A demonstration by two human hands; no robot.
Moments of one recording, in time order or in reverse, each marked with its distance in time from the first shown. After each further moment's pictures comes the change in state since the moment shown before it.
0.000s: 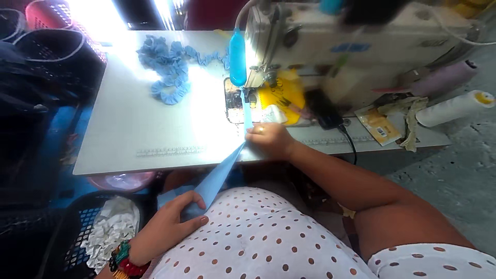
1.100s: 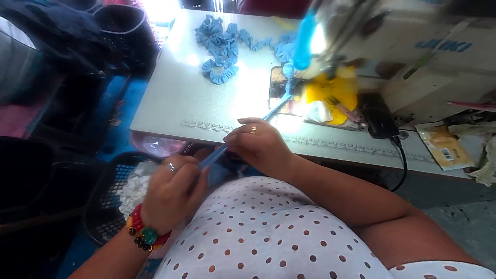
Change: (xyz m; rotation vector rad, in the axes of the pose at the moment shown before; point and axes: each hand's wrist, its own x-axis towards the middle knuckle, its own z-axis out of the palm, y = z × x) left_hand -0.035 0.029 -0.015 0.603 0.845 0.479; right_hand 0.100 -0.128 0.000 0.441 0.131 -0.065
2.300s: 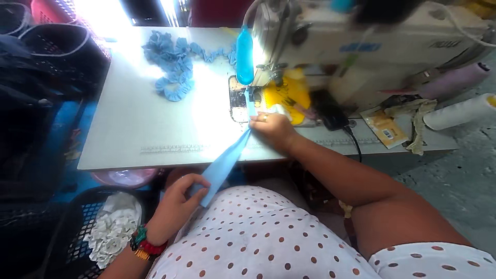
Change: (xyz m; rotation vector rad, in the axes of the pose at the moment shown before) left_hand 0.002 -0.011 0.069 -0.691 -0.498 -0.567; right_hand -0.093 0.127 -0.067 -0.474 -0.114 0.181
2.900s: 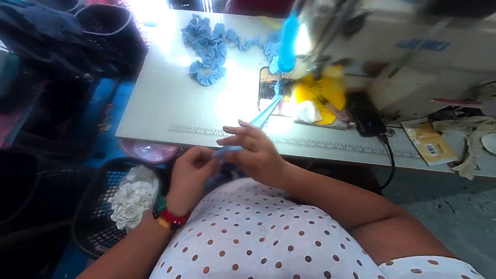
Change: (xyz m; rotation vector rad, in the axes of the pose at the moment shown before) left_hand 0.000 0.032 0.003 -0.287 0.343 -0.067; right_hand 0.044 -0.146 0.002 0.469 0.185 -0.202
